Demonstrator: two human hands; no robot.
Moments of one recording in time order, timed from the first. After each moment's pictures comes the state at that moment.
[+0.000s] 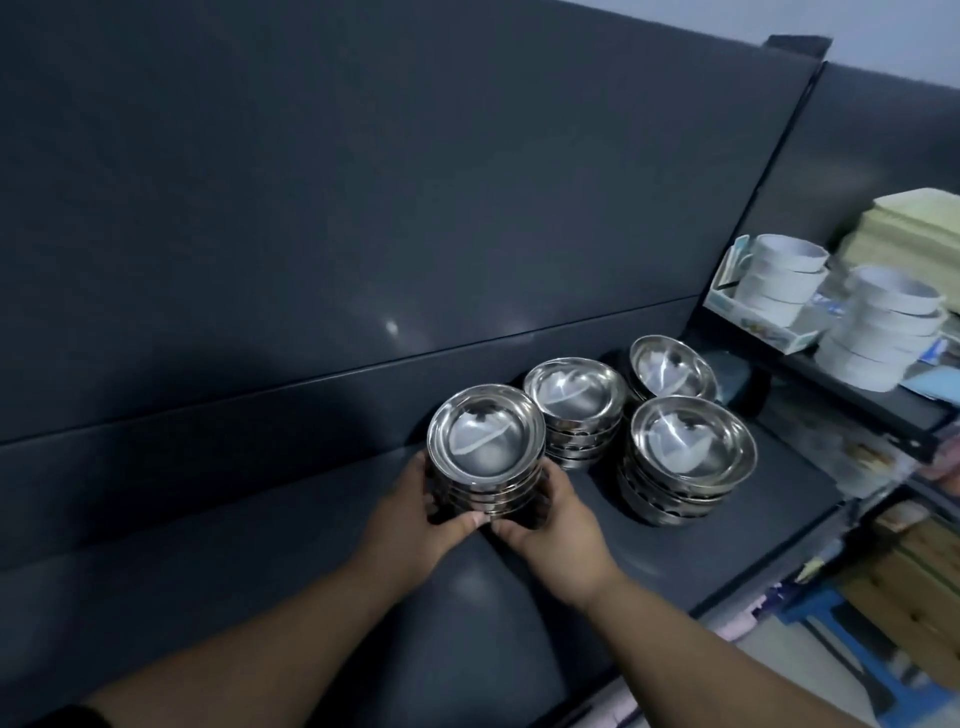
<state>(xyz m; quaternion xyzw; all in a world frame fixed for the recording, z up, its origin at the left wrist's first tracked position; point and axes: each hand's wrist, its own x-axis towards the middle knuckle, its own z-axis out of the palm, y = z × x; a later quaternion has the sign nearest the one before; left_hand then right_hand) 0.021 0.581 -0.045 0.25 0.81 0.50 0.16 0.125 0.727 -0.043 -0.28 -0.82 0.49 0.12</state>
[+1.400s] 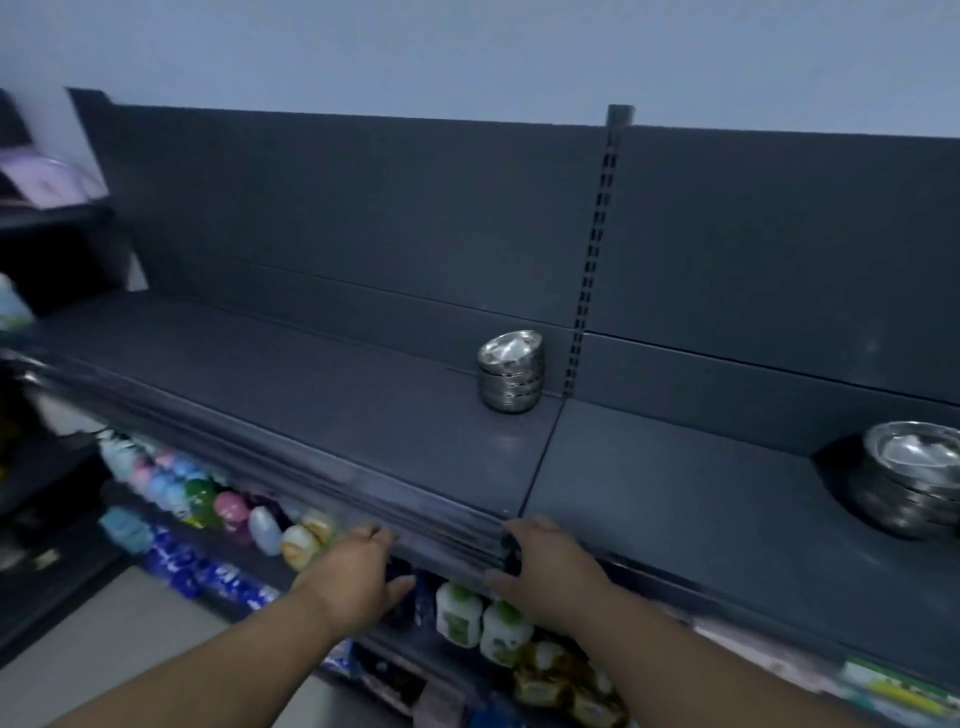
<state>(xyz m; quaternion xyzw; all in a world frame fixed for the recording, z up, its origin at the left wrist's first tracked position) 0.305 0.120 -0.028 -0.07 0.99 0.09 0.08 0.250 0.342 -0.009 0.20 -0.94 0.21 -0.18</state>
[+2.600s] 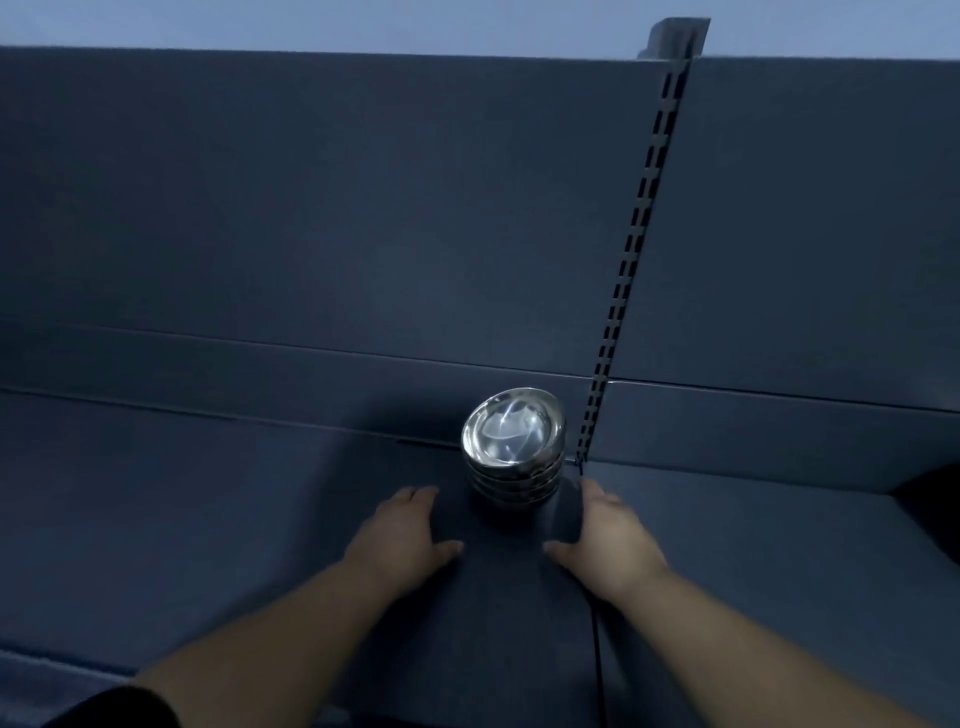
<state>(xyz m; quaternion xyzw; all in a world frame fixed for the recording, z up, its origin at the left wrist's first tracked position) 0.010 0.062 -0.037 0.02 0.98 0.19 0.10 0.024 0.293 -0.016 -0.05 -0.97 0.22 -0.09</state>
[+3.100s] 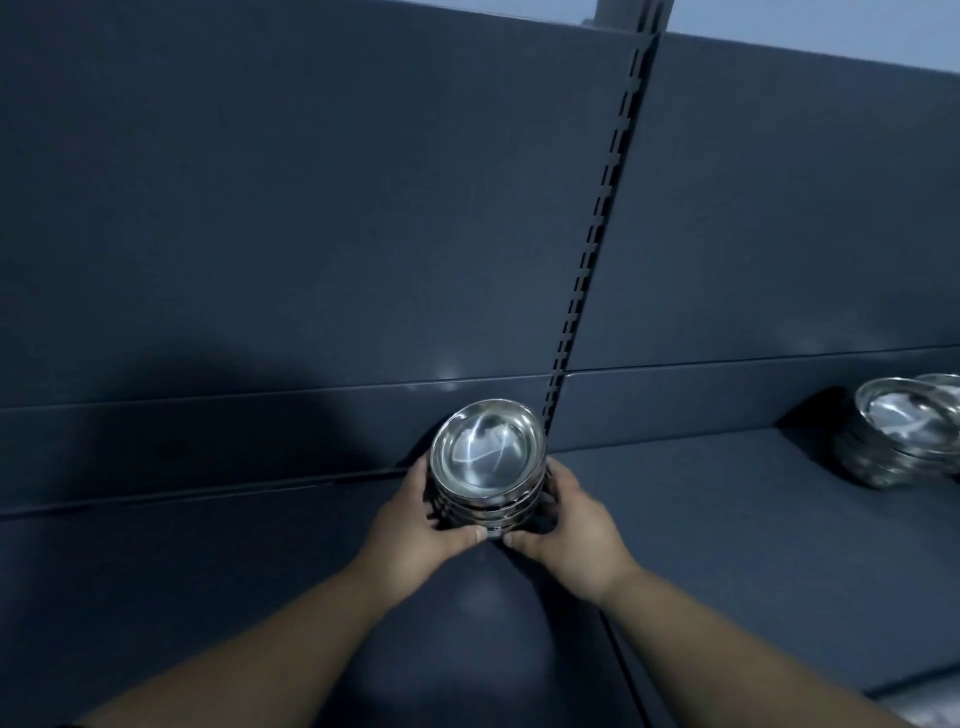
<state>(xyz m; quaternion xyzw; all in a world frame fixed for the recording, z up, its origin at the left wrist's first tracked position) -0.056 0.070 -0.051 0.14 0.79 0.57 0.15 0.011 0.257 -0.030 -0.14 -0.87 0.47 0.01</state>
